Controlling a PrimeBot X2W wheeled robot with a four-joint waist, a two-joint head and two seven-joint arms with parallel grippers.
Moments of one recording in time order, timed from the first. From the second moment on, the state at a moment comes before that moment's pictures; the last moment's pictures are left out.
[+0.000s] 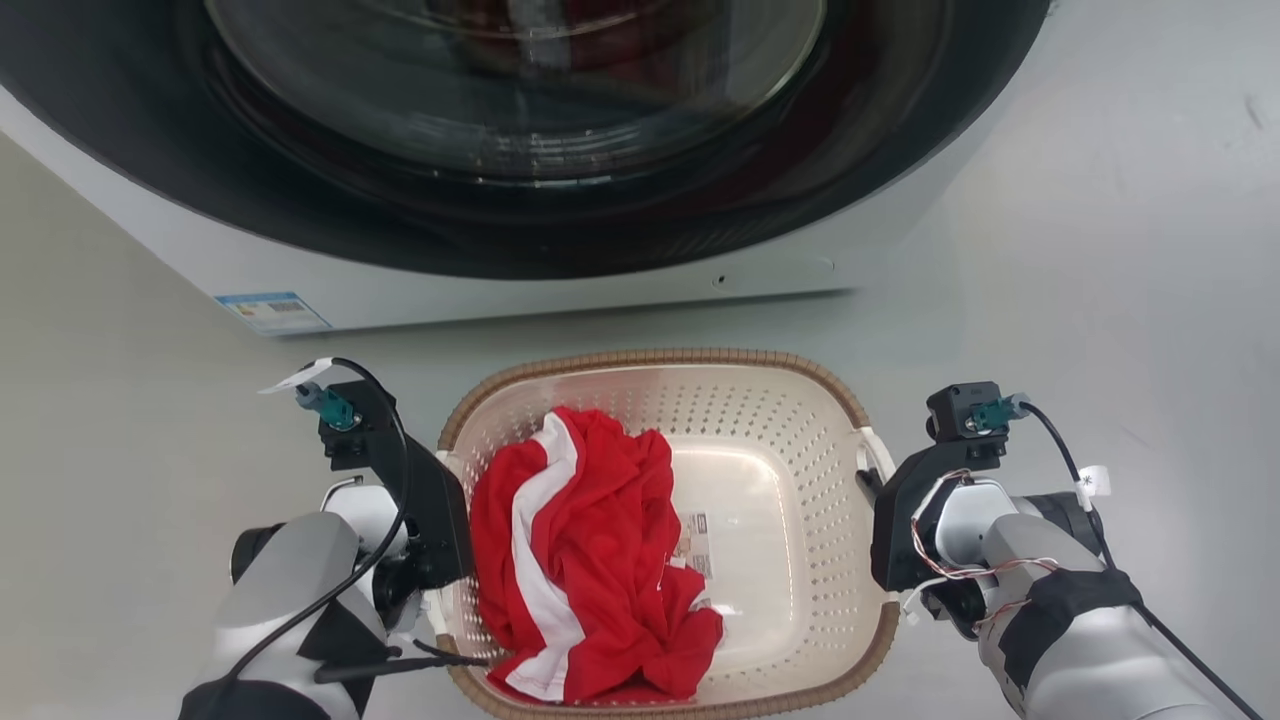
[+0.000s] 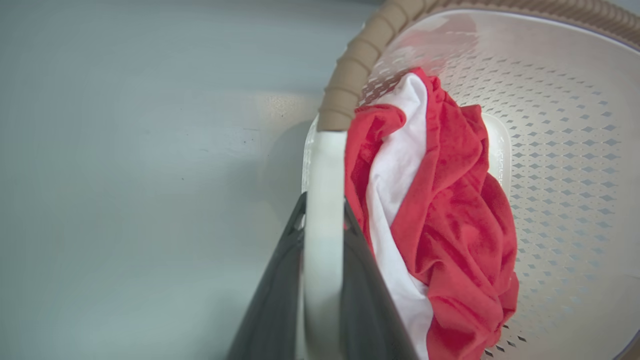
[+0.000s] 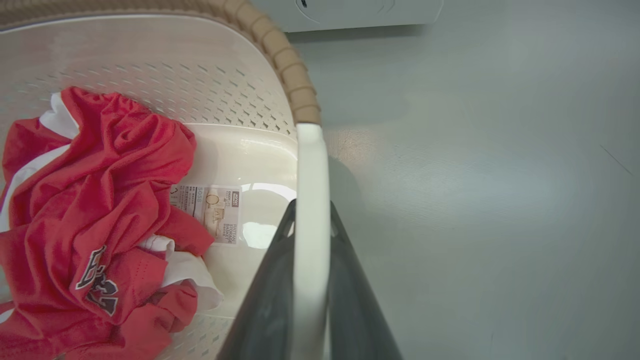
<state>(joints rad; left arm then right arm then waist) -0.81 0.03 -0.34 1.23 -0.63 -0.13 0.33 -0.81 -0.05 0.50 1.20 0.50 0.12 0.16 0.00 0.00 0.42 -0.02</state>
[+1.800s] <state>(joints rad) -0.71 0.06 -0.33 1.27 -0.77 -0.13 0.62 -0.73 -0.05 0.62 1.18 0.78 0.12 0.49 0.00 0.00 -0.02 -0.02</state>
